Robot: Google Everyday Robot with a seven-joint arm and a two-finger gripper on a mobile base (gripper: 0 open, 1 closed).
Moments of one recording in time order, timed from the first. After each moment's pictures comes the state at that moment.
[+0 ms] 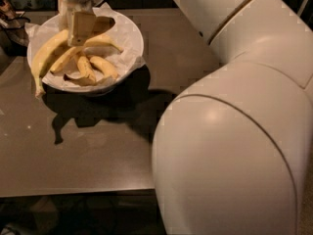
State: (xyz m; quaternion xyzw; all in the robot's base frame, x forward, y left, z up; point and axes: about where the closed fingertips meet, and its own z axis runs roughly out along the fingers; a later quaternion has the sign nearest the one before) arm 0.585 0.173 1.003 -0.86 0.45 0.11 0.22
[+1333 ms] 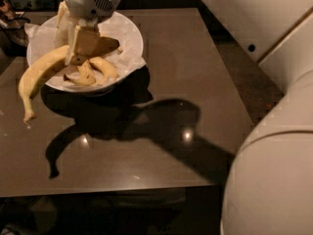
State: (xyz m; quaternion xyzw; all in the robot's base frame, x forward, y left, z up) arm 0.527 0.170 1.002 -0.84 0.43 0.18 0.26
